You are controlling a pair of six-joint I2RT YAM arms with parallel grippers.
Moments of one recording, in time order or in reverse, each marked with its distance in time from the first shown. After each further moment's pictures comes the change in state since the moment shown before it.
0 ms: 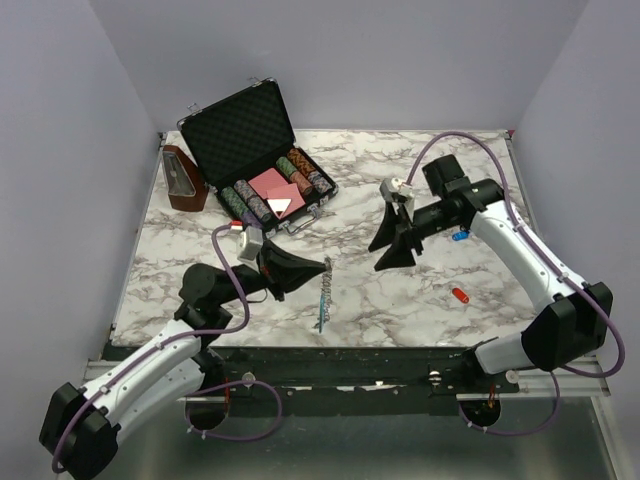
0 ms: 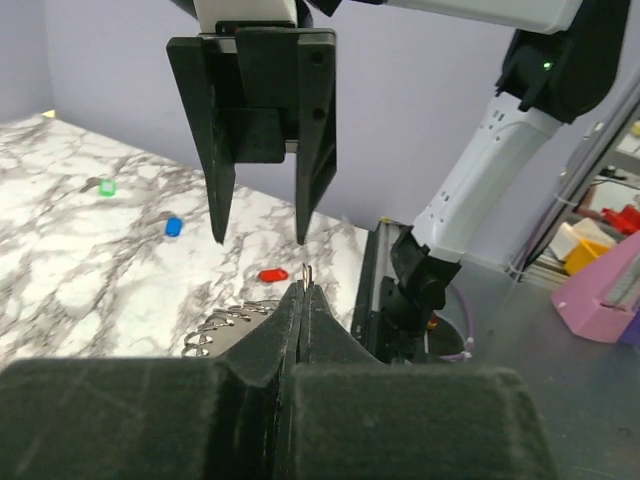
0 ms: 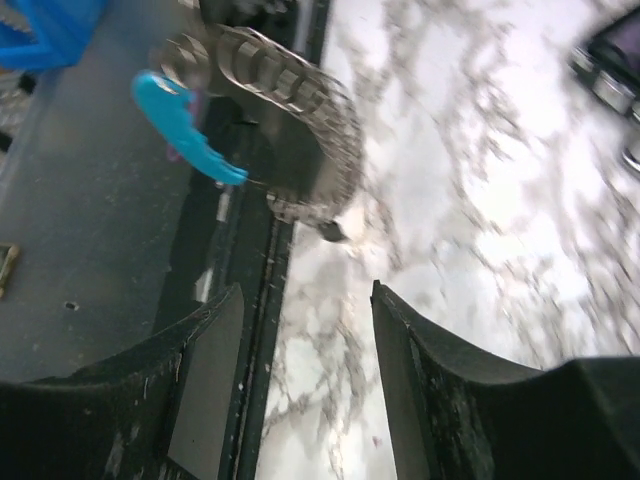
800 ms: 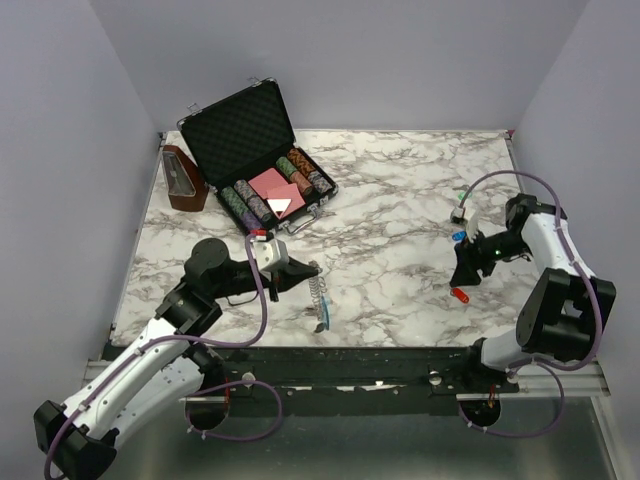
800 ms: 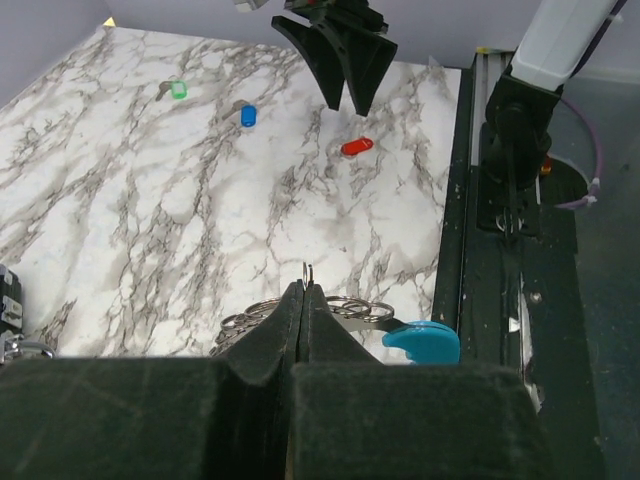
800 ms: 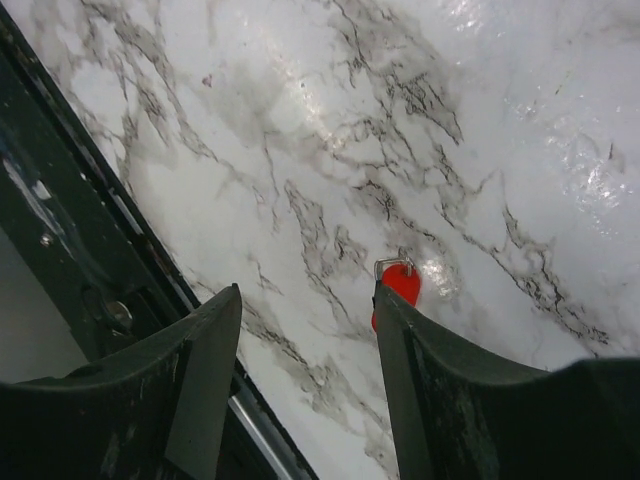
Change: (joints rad) left arm 0.002 -0.063 0.267 -0.784 0.033 0.613; right arm -0.686 0.057 -0.253 -0.162 0.518 -0.187
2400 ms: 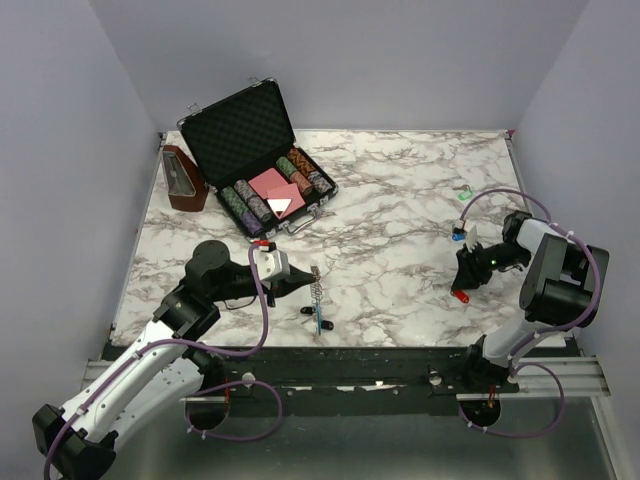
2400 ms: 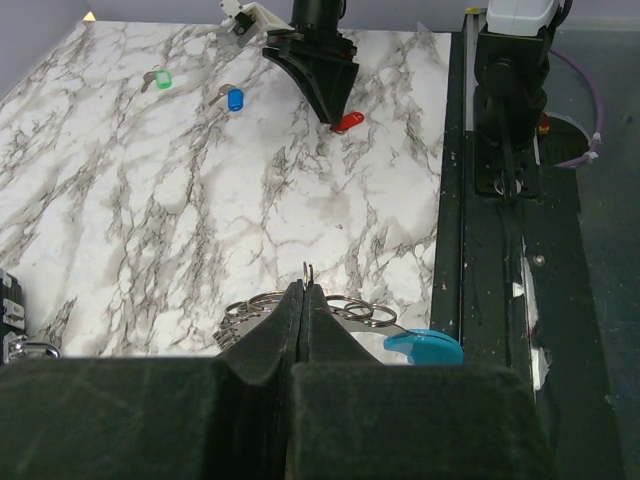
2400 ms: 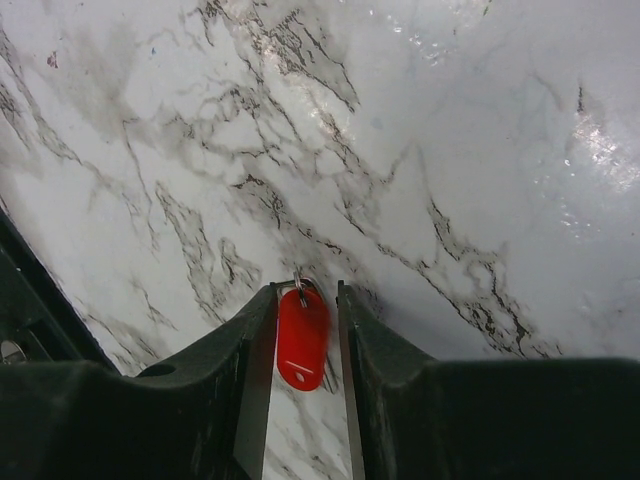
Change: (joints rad) left arm 0.001 -0.037 -0.018 -0.091 0.042 0.119; right arm -0.081 0.200 -0.159 0.302 0.034 -0.051
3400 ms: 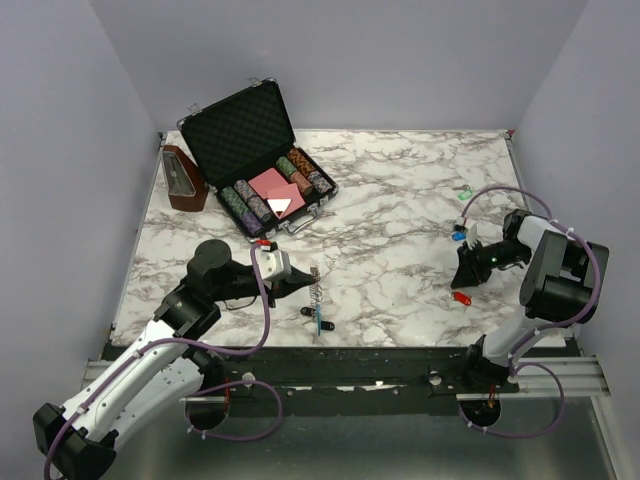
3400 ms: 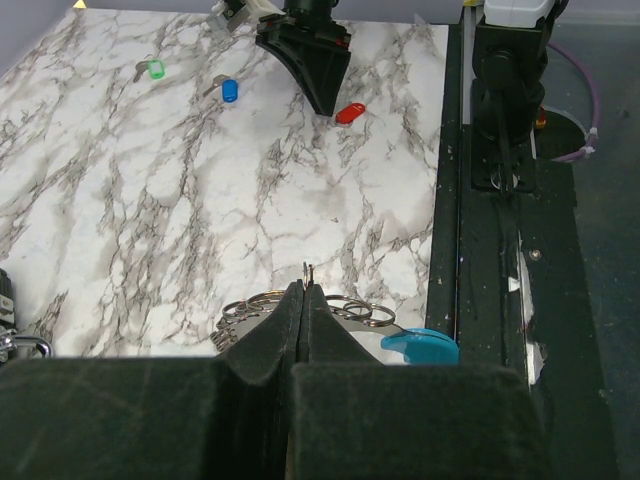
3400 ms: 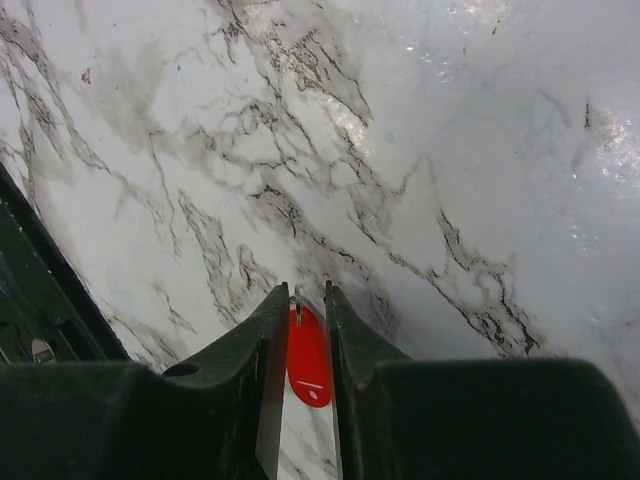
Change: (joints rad) left arm 0.000 0.008 0.000 -0.016 0.003 0.000; right arm 0.000 0.026 0.034 -0.050 -0.033 -0.003
